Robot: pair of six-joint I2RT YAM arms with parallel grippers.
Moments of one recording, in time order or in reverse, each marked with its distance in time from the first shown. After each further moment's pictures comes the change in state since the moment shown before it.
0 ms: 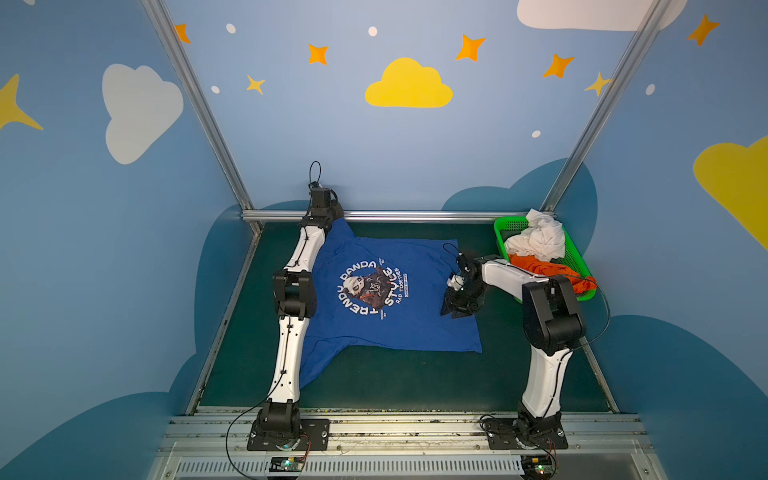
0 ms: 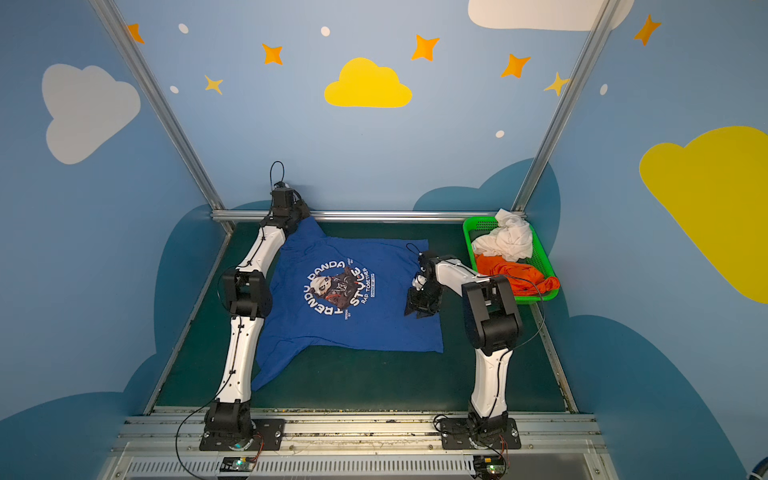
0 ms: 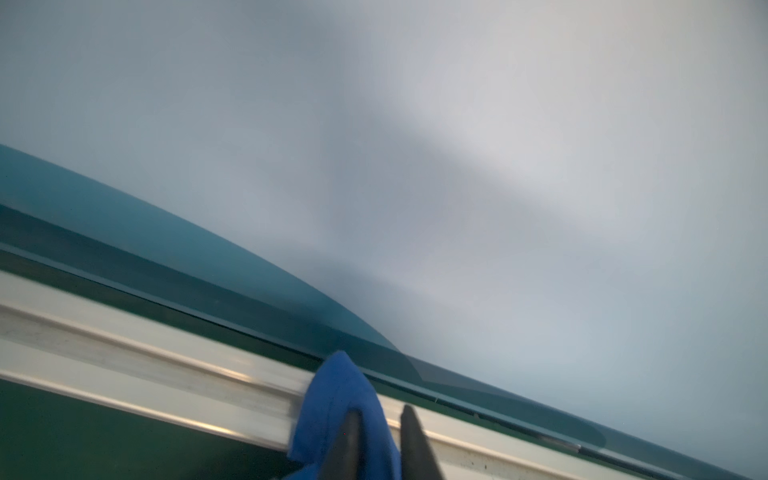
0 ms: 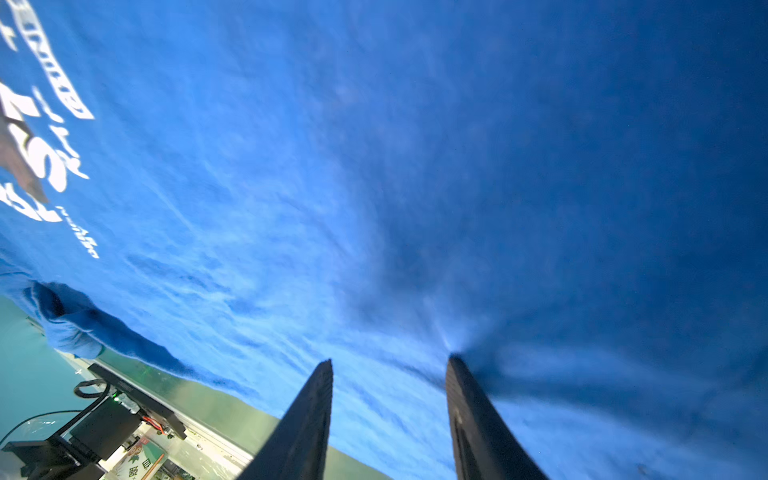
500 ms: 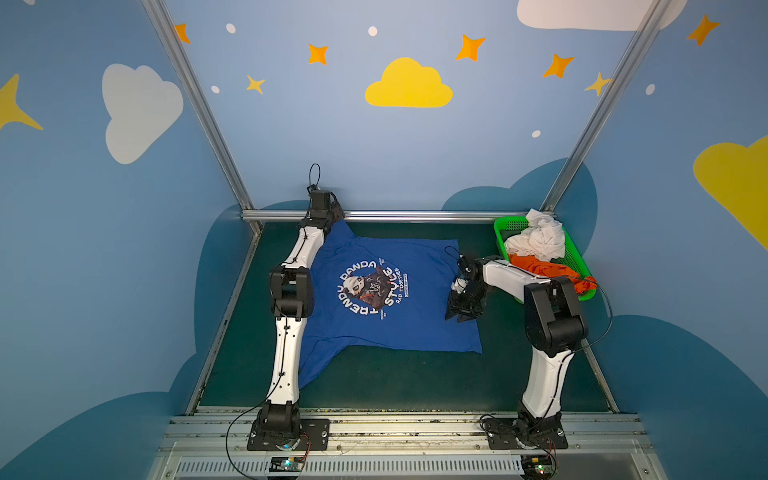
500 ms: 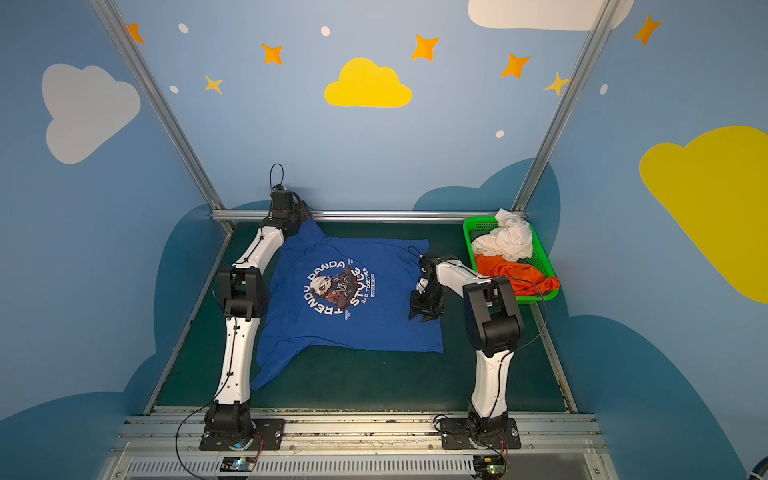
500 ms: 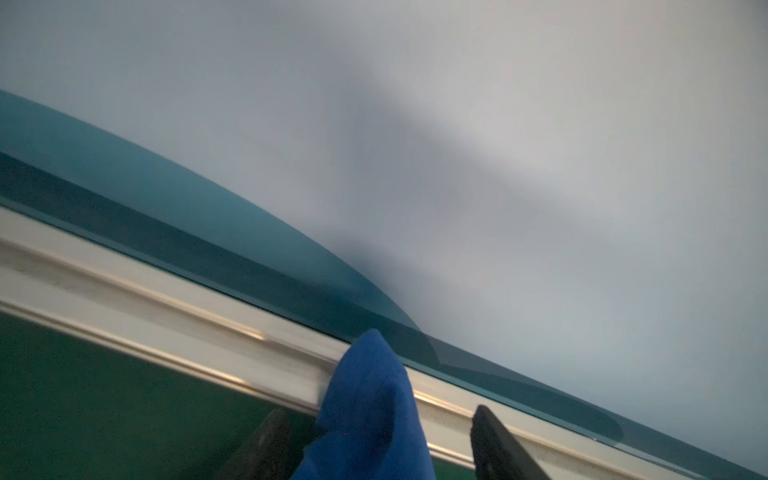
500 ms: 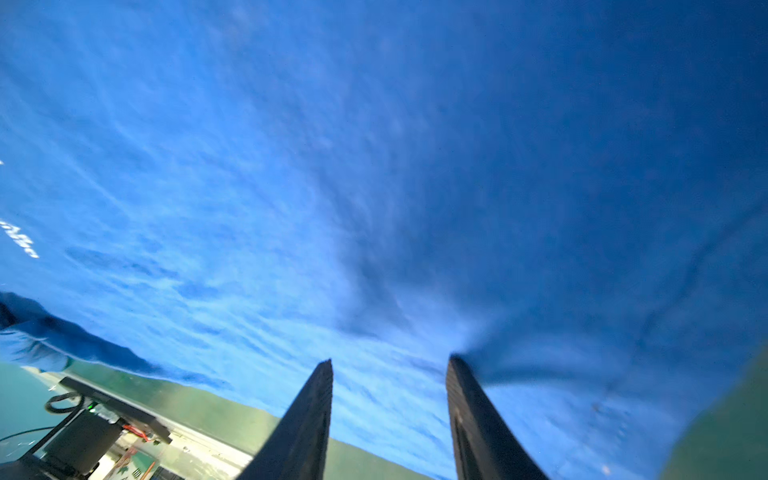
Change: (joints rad) left arm 0.000 -0.137 -0.223 0.038 -0.026 0.010; right arm 0.000 -0.022 -0.016 -0.045 0.045 0.008
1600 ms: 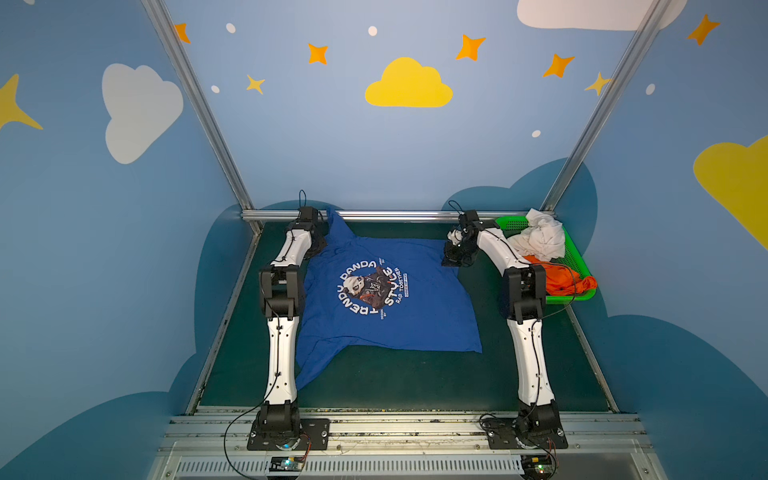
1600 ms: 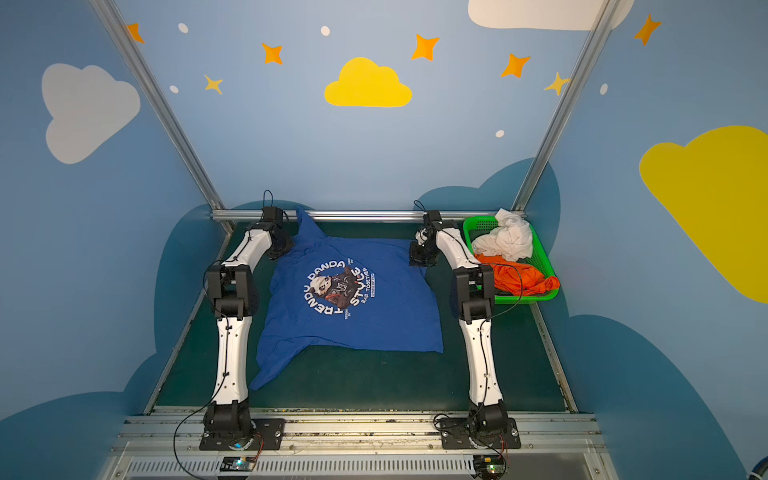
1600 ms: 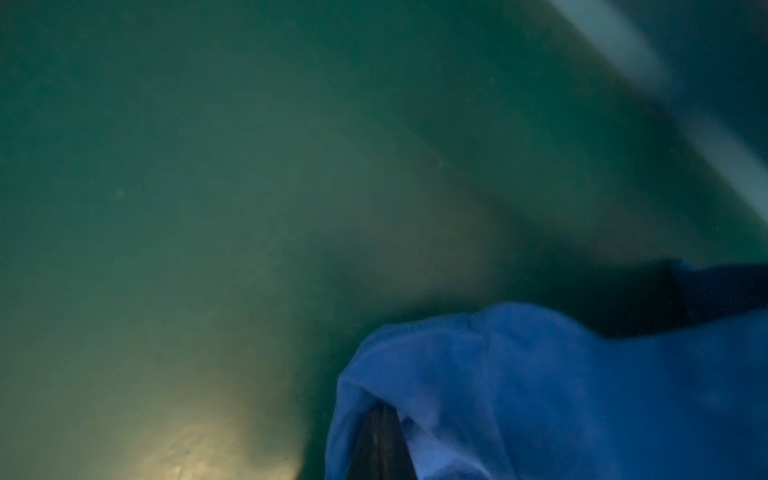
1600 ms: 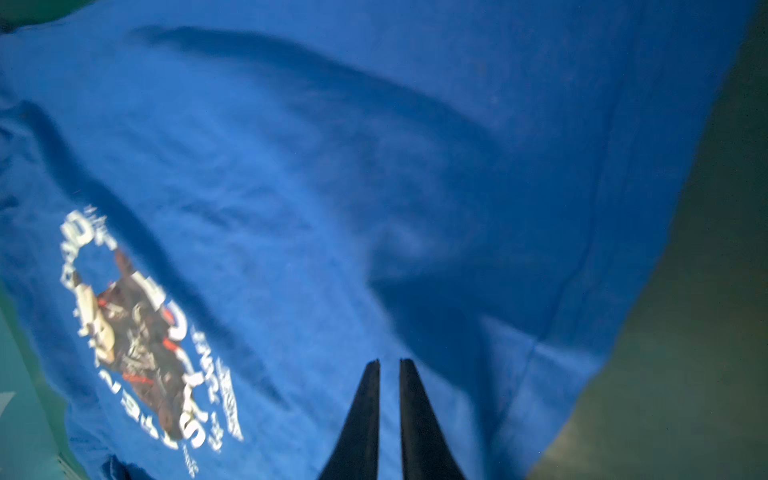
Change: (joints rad) left arm 0.093 0.014 -0.067 -0.497 -0.026 -0.149; right arm -0.100 0.573 0.973 -0.077 -0.043 -0.024
